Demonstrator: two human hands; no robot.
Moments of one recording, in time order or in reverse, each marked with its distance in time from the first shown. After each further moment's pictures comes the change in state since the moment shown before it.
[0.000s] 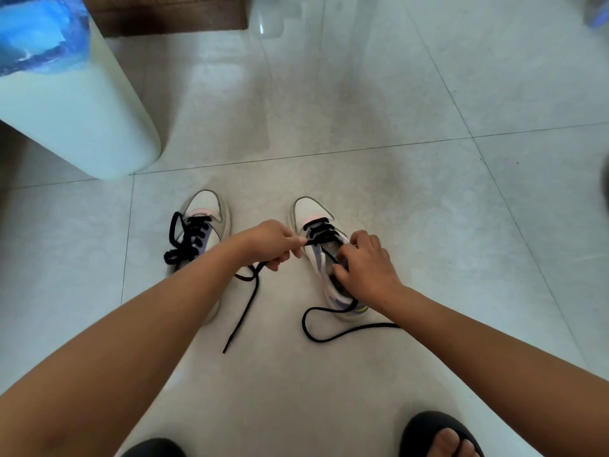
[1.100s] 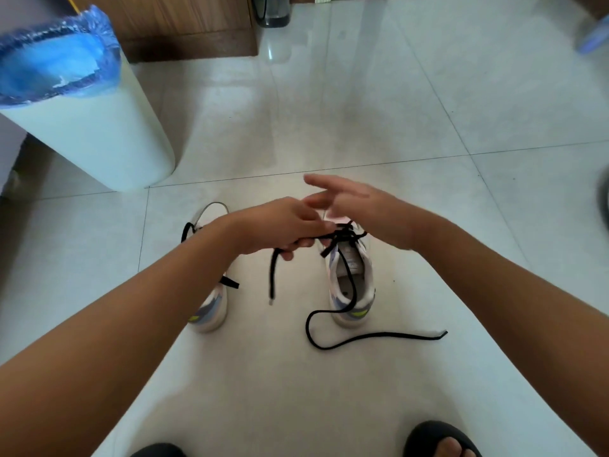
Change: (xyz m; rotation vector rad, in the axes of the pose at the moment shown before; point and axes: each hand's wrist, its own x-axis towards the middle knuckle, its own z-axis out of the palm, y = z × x) left_hand -0.072 0.063 -0.025 -0.065 -0.072 0.241; right_hand 0.008 -0.028 -0.135 0.926 -0.337 -0.280
